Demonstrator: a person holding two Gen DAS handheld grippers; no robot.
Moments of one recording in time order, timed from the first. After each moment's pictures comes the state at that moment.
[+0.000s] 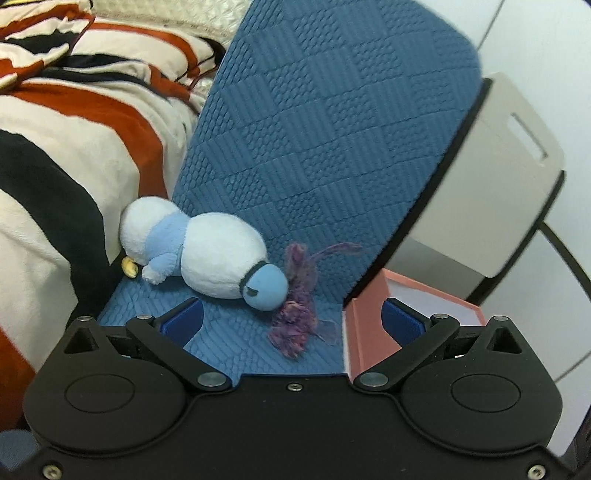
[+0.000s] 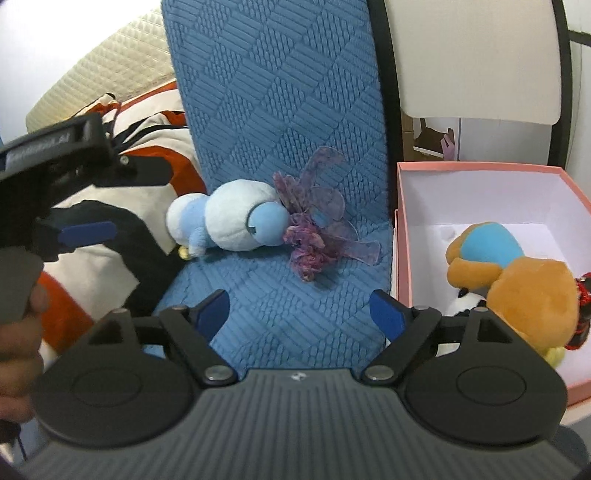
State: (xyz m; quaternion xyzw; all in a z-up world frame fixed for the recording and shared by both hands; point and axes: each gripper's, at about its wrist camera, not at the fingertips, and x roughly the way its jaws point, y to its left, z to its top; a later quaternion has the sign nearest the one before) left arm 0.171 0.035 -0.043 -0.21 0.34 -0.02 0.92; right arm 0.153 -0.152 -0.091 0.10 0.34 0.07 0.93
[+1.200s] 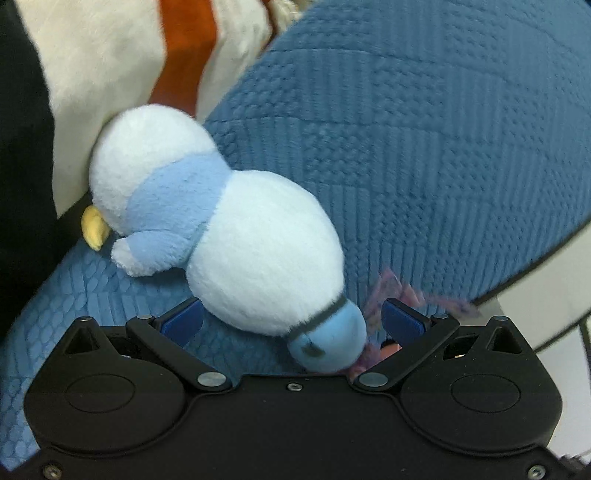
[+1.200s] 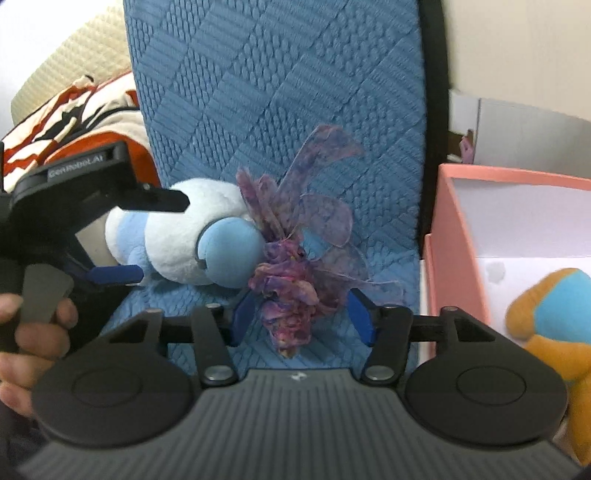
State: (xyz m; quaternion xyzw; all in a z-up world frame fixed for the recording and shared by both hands) left arm 0.310 0.102 -0.176 -0.38 0.39 0.00 0.84; right arm 0.290 -0.140 -0.157 0.07 0.36 0.08 0.93
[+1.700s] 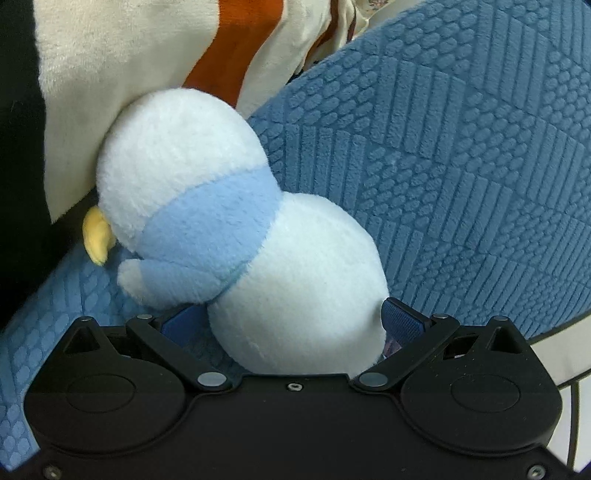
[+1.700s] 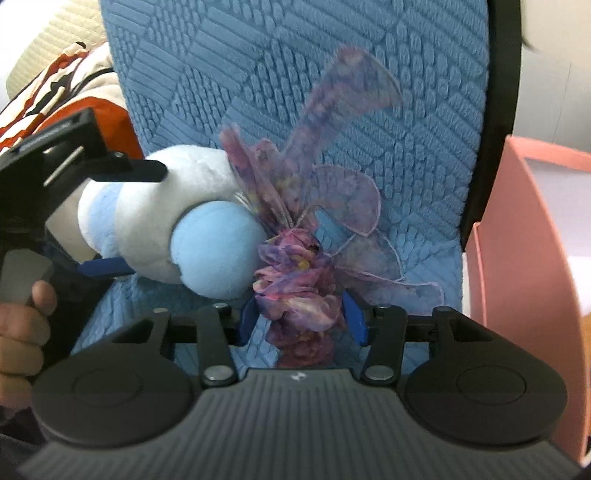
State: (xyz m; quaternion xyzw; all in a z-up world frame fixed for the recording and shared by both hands) left arm 0.350 0.132 -0.208 -0.44 0.41 0.03 0.80; right arm 0.349 -0.134 -0.188 0.08 0.42 0.10 0.90
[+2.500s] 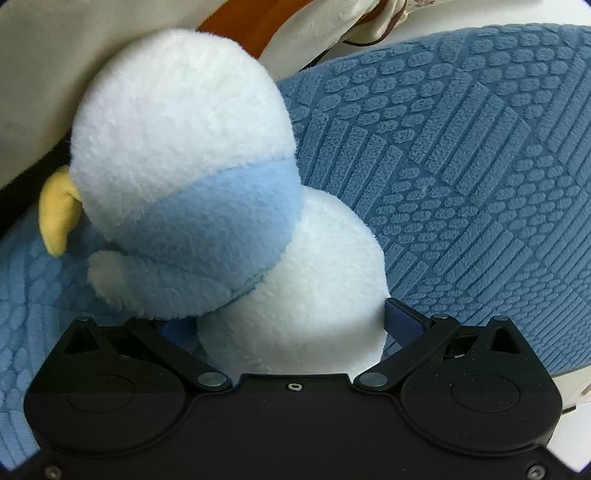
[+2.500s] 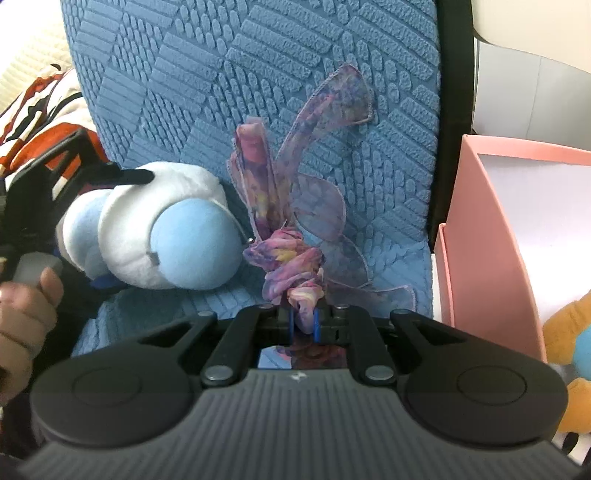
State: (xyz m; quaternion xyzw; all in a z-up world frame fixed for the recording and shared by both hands) left arm 0.390 0.143 -0.249 -0.54 0.43 0.00 0.72; right arm 0.344 -0.145 -0.179 0.09 0.41 0.06 0.91
